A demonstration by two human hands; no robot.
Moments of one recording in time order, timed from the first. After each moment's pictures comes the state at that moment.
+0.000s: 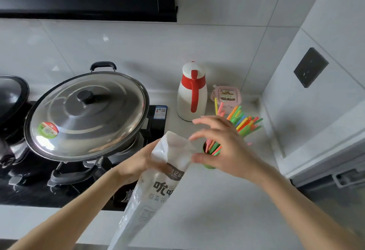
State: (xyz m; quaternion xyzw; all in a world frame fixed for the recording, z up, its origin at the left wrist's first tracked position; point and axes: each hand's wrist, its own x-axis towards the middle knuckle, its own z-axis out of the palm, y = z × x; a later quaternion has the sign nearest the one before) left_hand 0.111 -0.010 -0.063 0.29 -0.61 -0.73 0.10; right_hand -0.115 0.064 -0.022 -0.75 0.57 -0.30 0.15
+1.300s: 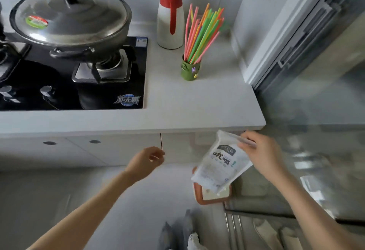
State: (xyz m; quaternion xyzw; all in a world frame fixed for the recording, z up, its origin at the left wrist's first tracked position) left_hand 0.185 0.274 -0.241 0.52 -0.70 -0.49 0.06; right_hand -0.097 0.404 -0.157 -0.48 0.83 -0.25 0.15
